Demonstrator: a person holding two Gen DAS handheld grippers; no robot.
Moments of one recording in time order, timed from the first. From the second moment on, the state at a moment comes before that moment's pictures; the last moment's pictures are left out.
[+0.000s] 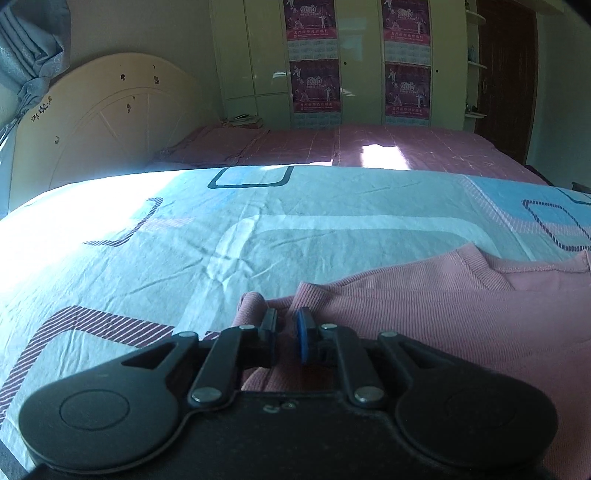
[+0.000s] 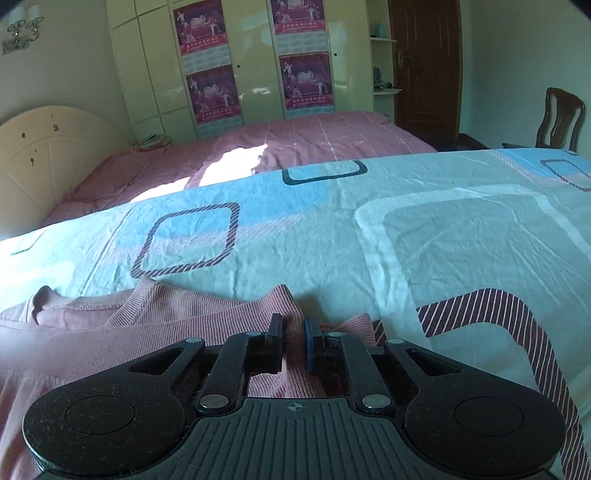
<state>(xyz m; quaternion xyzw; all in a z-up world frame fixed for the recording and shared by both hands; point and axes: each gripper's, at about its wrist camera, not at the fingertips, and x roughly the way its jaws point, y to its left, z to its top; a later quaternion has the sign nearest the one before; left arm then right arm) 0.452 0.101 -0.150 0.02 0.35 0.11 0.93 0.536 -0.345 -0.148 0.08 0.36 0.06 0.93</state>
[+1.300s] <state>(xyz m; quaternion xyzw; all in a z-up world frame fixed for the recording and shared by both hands) 0.347 0.078 -0.144 0.00 0.38 0.06 0.92 0.412 -0.327 -0.151 0.00 0.39 0.11 0.91</state>
